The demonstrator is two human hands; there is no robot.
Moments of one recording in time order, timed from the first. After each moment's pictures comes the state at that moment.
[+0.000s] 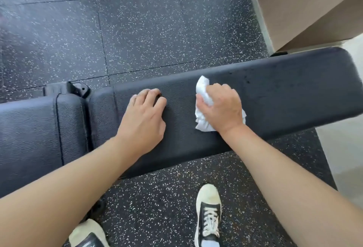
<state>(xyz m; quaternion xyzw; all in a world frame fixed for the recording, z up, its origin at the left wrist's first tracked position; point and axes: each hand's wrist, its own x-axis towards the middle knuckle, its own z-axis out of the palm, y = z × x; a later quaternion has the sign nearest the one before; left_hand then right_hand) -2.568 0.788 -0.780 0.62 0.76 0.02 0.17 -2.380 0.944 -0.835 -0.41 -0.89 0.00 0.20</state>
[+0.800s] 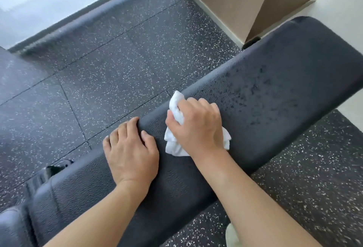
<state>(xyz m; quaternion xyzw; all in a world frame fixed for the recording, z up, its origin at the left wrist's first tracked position) -2.494 0.917 -0.834 0.47 0.88 0.07 0.08 -2.364 1.003 -0.839 -0.58 -0.77 0.06 0.26</state>
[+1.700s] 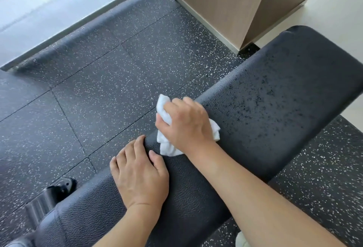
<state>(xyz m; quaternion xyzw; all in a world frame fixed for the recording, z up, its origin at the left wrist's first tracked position) -2.495 0.918 -0.835 0.47 0.88 0.07 0.08 -2.405 1.042 -0.834 -0.54 -0.80 0.08 0.25</state>
